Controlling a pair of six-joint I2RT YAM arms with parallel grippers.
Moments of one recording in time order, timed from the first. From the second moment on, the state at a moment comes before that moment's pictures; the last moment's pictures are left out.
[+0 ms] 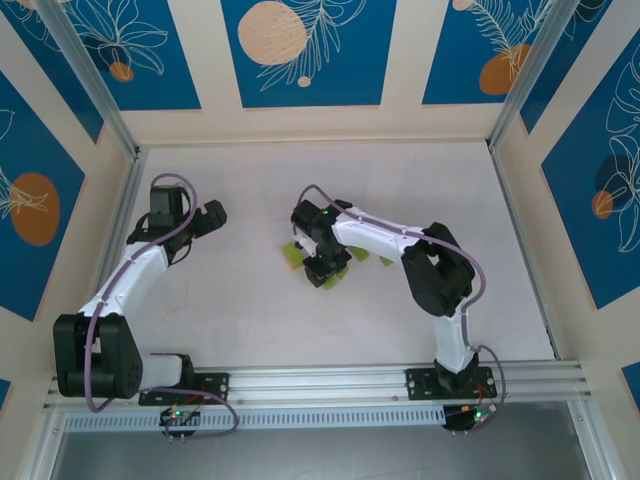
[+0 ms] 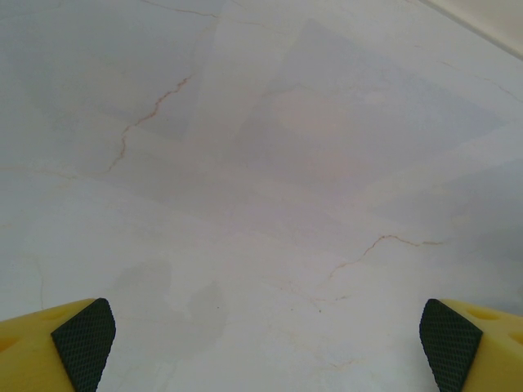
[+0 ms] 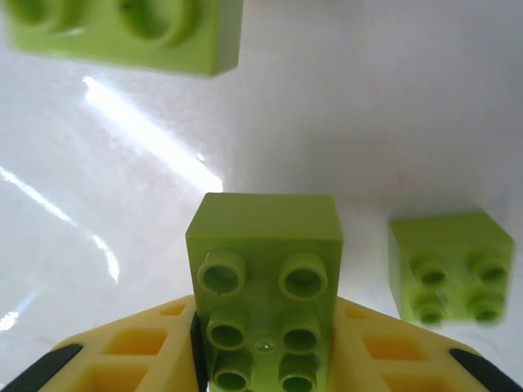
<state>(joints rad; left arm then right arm) -0.03 1.30 0.89 -0.36 0.07 -0.45 0.80 1.97 1.53 -1.08 -0.10 0.10</state>
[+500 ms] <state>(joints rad) -0.03 1.29 0.89 -0.36 0.08 -0.45 0.80 2.16 2.02 -1.28 -0.10 0.14</state>
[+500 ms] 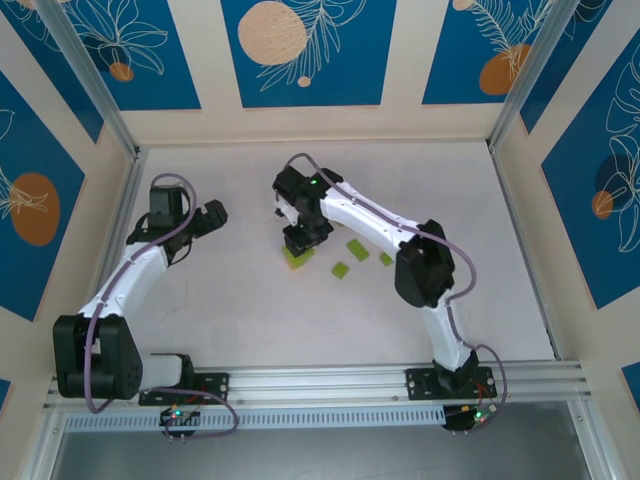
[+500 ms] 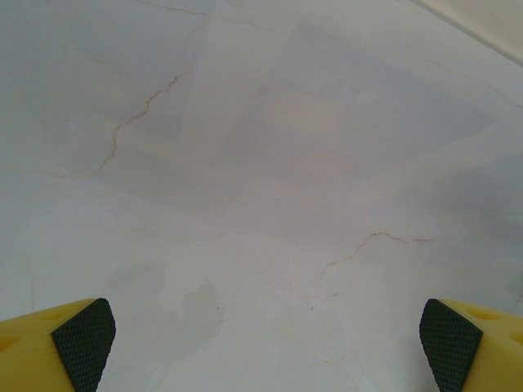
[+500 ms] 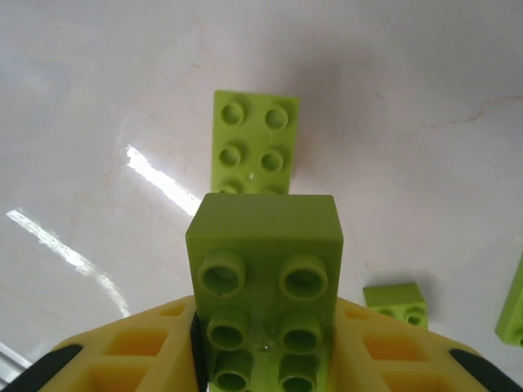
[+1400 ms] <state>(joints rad) -0.03 1.28 0.89 -0.36 0.08 -0.45 0.79 2.33 2.19 -1.37 -0.15 0.20</state>
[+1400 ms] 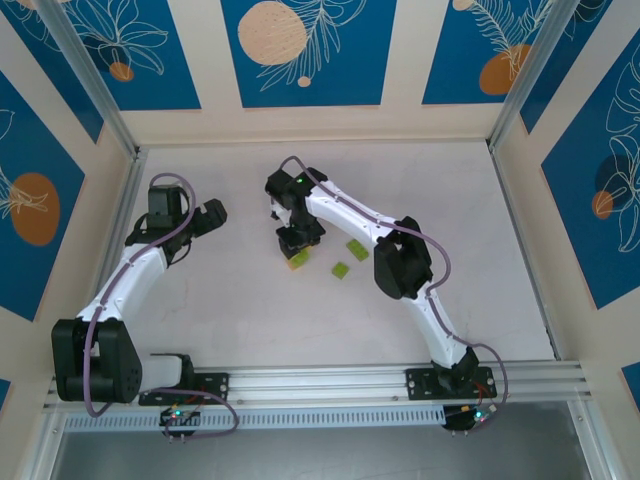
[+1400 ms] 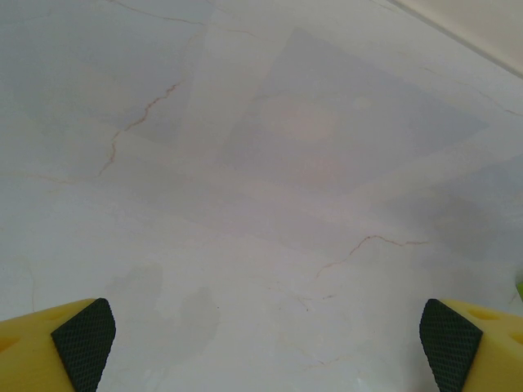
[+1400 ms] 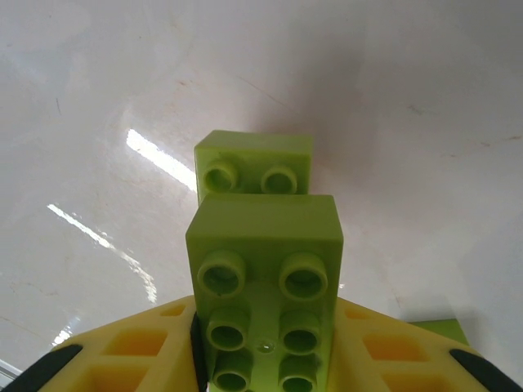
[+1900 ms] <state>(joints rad) -0.03 1.28 0.89 -0.36 0.08 -0.45 0.79 2.36 2.23 -1.38 -0.17 0.25</state>
